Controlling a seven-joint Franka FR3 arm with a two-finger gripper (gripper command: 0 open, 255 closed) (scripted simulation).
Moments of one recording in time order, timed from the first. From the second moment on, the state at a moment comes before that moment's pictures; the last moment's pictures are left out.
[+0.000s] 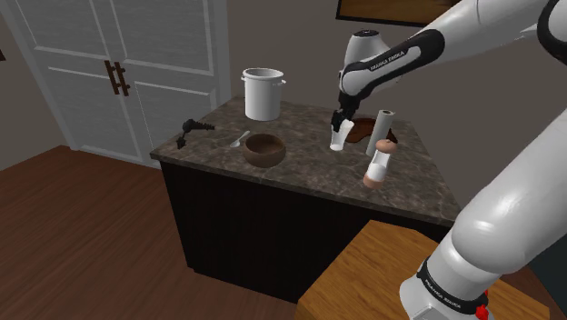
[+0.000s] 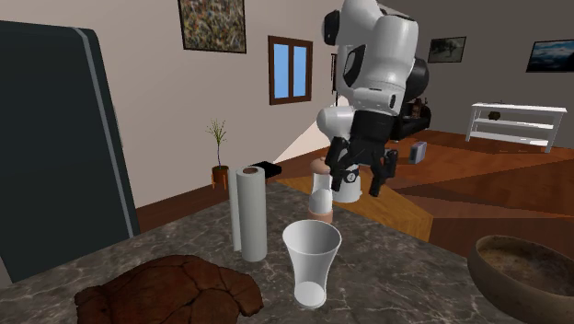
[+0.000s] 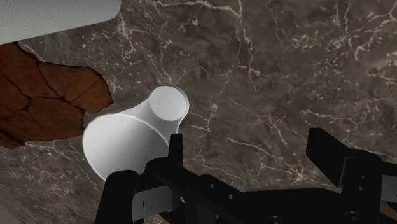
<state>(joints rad) -0.15 -0.13 -0.25 -2.28 -0.31 2.37 -0.24</state>
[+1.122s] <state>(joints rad) -0.20 0.21 -0.29 -2.09 -0.25 2.57 -0.35</state>
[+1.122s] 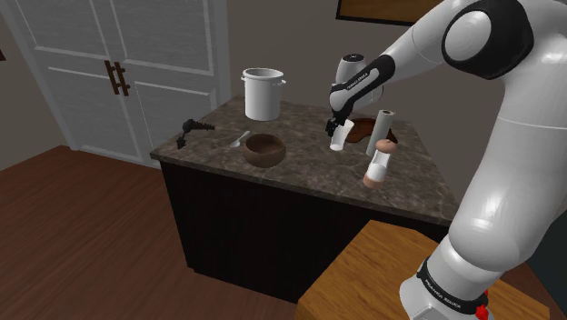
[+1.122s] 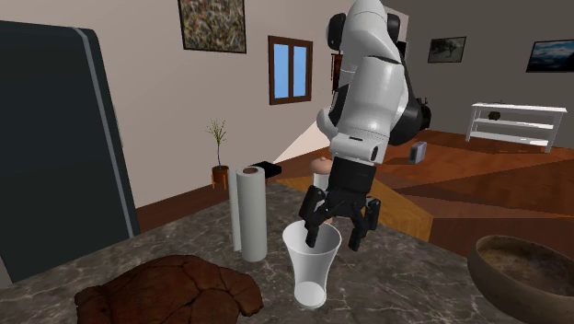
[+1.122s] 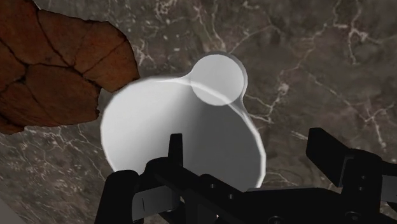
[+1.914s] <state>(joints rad) -0.20 0.21 -0.29 -2.09 -0.25 2.58 -0.35</state>
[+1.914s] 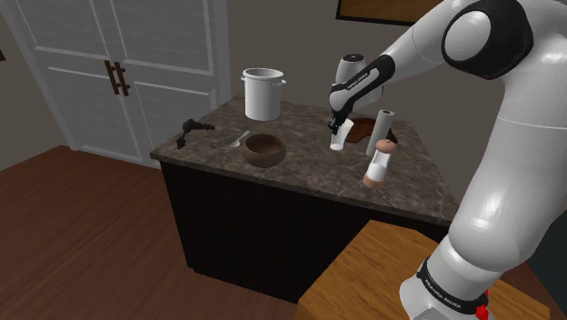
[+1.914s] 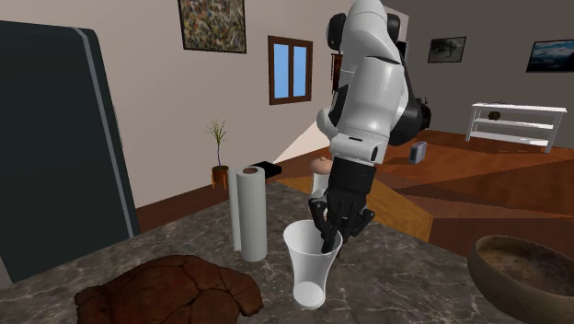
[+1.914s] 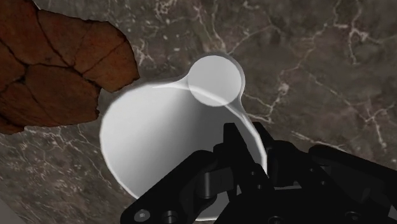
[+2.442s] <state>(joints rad) -0.20 0.17 -0.29 -2.07 -0.25 2.51 -0.36</state>
